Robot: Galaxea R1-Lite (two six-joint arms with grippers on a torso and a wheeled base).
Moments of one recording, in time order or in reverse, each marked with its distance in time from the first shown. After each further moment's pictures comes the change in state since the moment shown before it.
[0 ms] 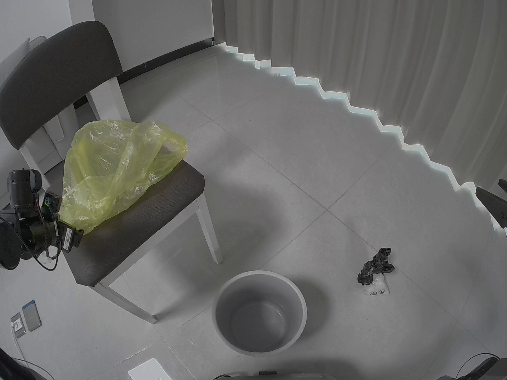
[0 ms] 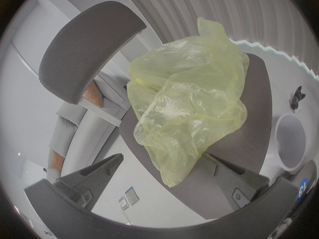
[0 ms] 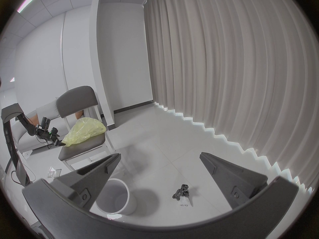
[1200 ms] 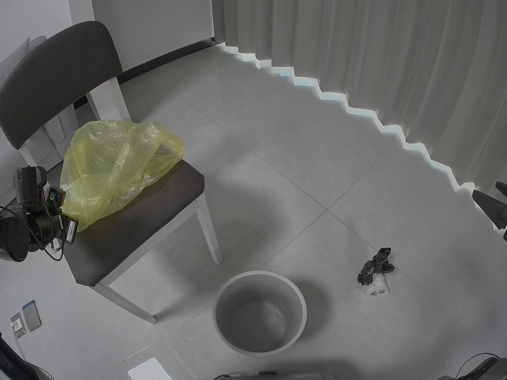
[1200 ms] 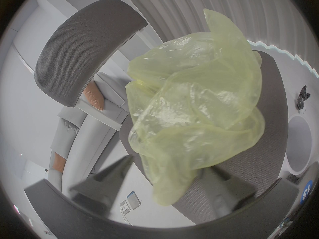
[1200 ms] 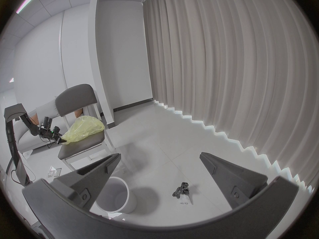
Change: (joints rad) left arm 0.023 0.100 -0.045 -0.088 -0.002 0.018; right arm -0.001 0.020 0.007 -0.003 -0.001 0.000
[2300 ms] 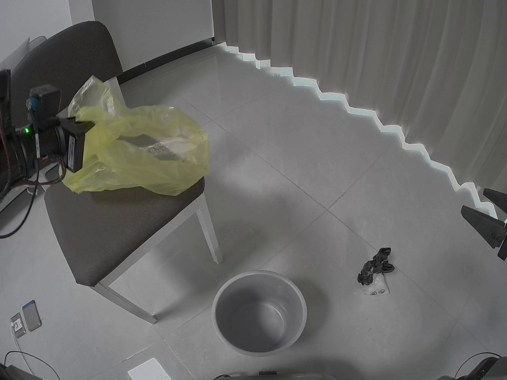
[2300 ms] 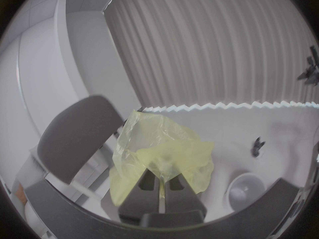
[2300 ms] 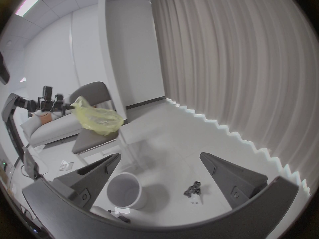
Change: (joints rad) left arm -0.384 -0.354 -0.316 0.264 -0.201 -0.083; right arm 0.149 -0.011 0.027 -0.003 0.005 -0.002
